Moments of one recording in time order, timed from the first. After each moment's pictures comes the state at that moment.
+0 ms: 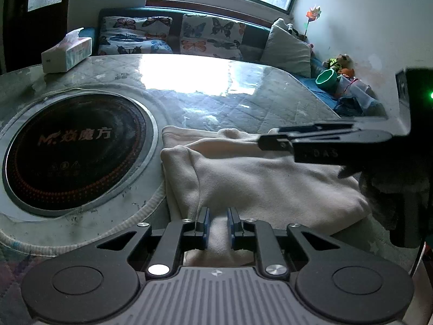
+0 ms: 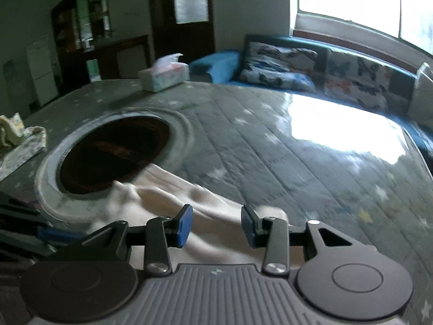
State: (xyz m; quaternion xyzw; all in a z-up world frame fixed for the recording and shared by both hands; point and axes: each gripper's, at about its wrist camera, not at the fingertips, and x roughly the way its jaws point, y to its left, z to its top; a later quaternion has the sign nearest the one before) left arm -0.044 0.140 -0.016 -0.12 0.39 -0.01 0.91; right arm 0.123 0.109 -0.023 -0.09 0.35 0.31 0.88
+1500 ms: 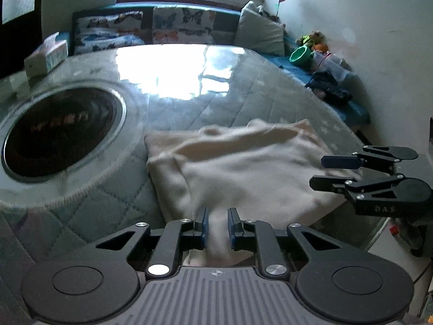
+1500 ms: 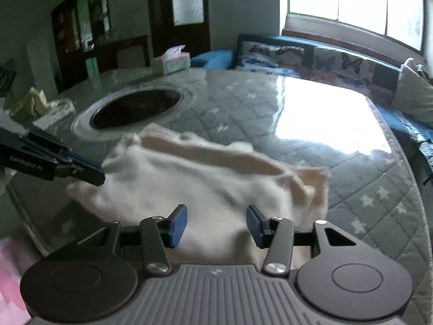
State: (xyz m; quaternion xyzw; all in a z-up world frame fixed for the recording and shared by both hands) left arm -0.097 0.110 0.003 -0.08 0.41 -0.07 0.91; right arm -0.015 0.015 -0.020 -0.09 0.34 0.29 0.89
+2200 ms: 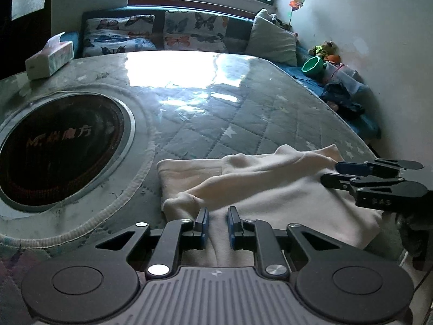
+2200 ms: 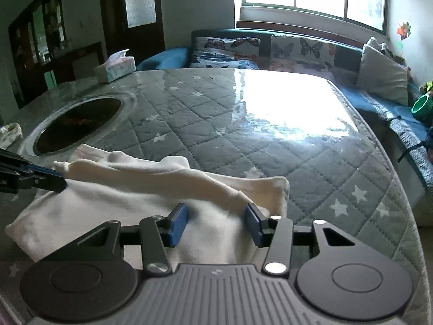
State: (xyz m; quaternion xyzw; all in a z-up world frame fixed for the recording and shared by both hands) left arm -0.050 0.129 -0.015 -0.09 0.40 -0.05 0.91; right arm 0.046 0.010 -0.041 -0.07 0.36 0.21 0.91
